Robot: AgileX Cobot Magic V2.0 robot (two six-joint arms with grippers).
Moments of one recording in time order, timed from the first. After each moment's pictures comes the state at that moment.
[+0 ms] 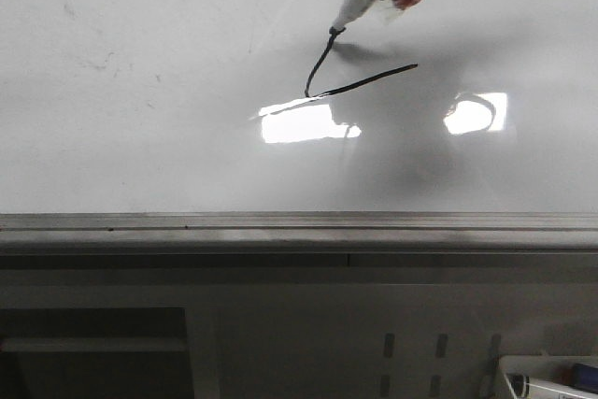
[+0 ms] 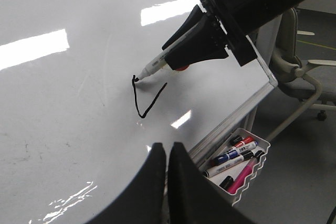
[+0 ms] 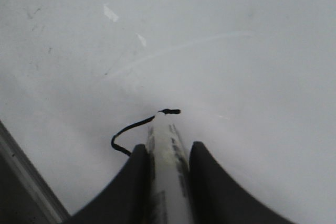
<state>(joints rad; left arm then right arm) -0.38 0.48 -0.41 -1.33 0.58 1.31 0.55 1.21 -0.96 0.16 0.41 -0.37</state>
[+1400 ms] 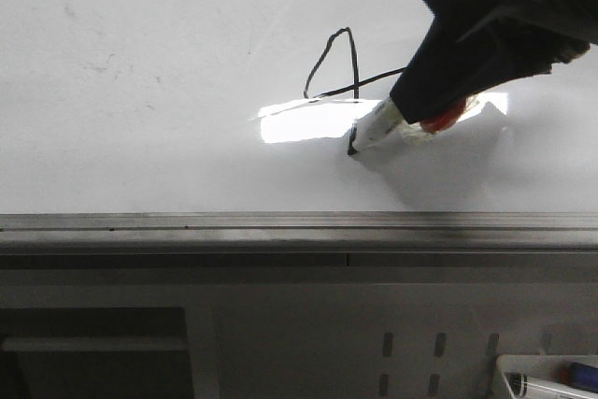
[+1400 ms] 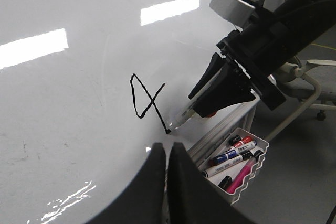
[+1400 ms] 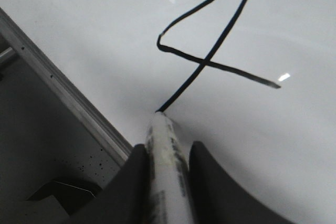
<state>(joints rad) -0.38 0.48 -0.41 -1.33 0.58 1.31 0.57 1.20 -0.80 0.25 0.45 -0.36</state>
